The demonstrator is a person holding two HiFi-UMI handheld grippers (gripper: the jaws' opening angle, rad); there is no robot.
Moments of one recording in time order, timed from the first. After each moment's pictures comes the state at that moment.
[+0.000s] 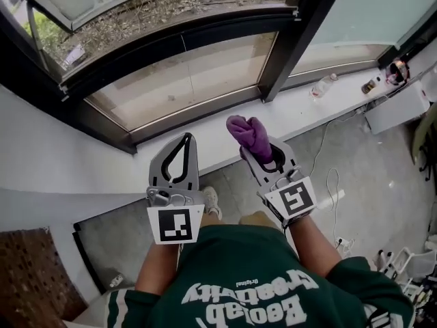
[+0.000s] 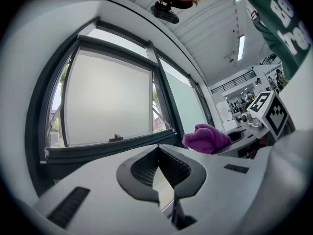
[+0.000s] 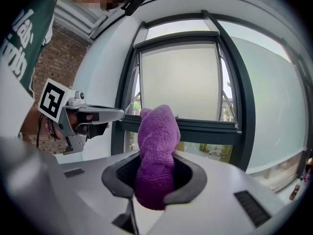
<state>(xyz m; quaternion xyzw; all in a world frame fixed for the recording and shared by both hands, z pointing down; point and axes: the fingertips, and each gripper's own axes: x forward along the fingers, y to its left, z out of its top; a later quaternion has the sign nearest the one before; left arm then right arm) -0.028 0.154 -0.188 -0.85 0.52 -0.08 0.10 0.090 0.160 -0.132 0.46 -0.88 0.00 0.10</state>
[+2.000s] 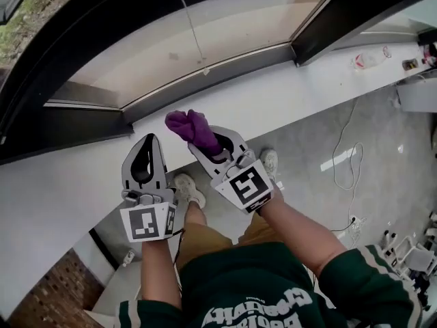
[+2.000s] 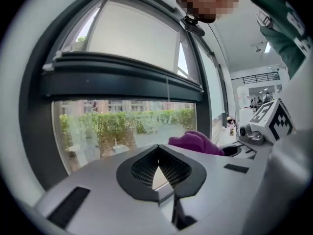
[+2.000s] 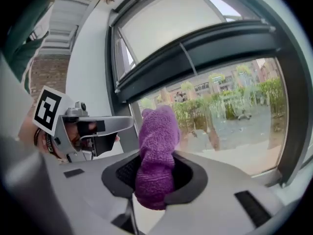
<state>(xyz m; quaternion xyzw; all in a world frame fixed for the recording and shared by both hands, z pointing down) -0.150 0.027 0.031 -0.80 0.58 -0.13 -0.05 -0.082 0.034 0.087 0.33 -0.93 0.17 0.08</state>
